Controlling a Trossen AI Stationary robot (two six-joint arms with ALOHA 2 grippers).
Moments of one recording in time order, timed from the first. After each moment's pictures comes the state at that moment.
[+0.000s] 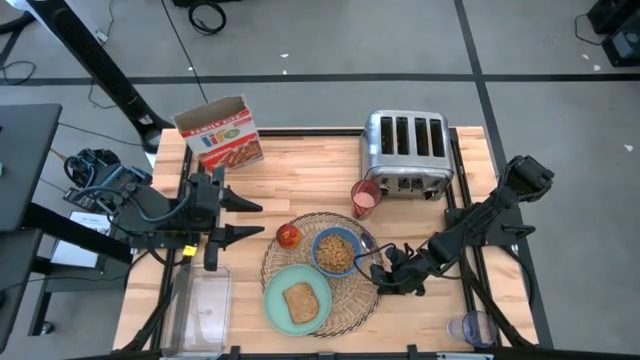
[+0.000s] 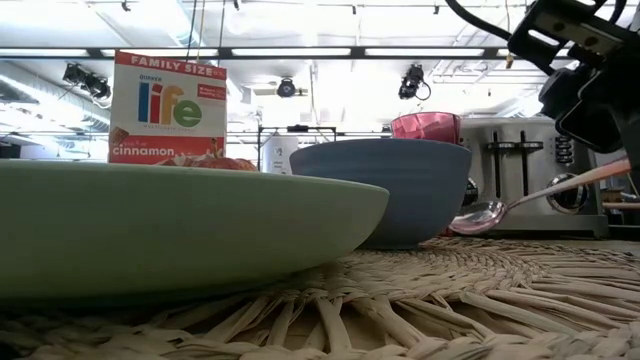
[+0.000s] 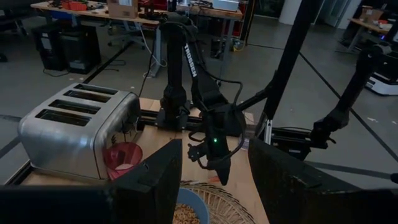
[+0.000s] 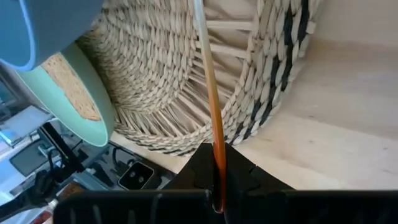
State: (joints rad) left arm -0.60 1.24 1.71 -0.73 -0.63 -0.33; right arm 0.63 1.49 0.66 -0.03 0.08 2.22
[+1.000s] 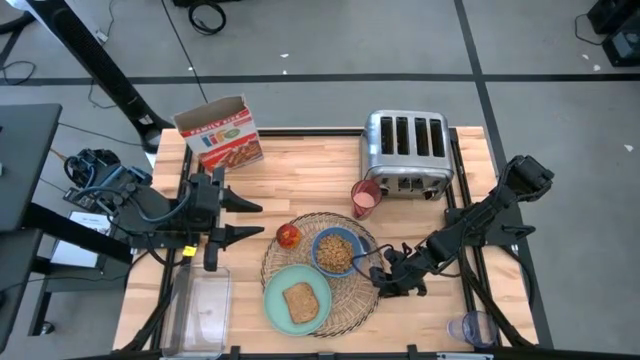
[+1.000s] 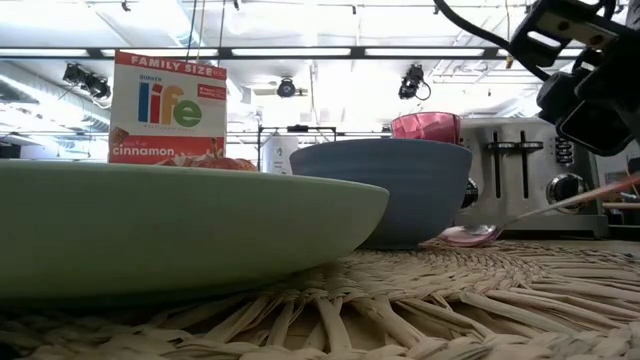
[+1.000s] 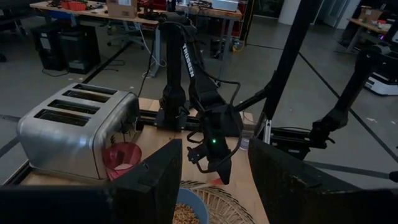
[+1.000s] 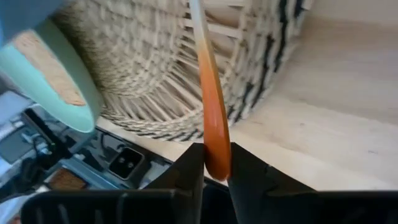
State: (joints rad) left arm -0.60 1.24 1.71 -0.73 -0.63 -0.33; right arm 0.61 1.50 0.66 -0.02 -0.03 2.20
